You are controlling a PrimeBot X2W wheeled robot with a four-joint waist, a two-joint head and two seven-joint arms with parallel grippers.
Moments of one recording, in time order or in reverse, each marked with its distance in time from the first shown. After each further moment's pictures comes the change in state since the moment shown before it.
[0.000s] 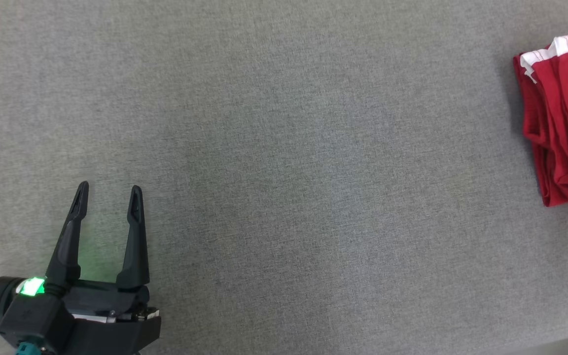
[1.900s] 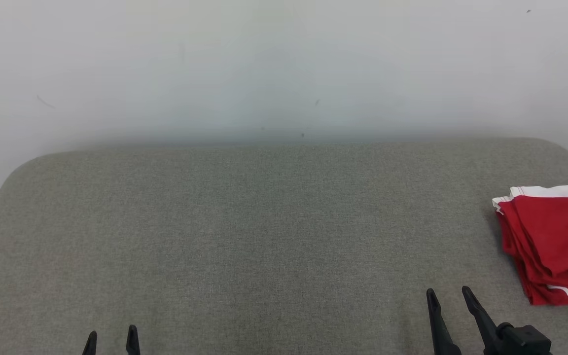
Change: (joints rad) left arm 0.290 -0.064 0.094 0.282 -0.050 0.016 0.000; right arm 0.781 0.589 -0.030 -0.293 0.041 0.000 -0.638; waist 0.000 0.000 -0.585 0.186
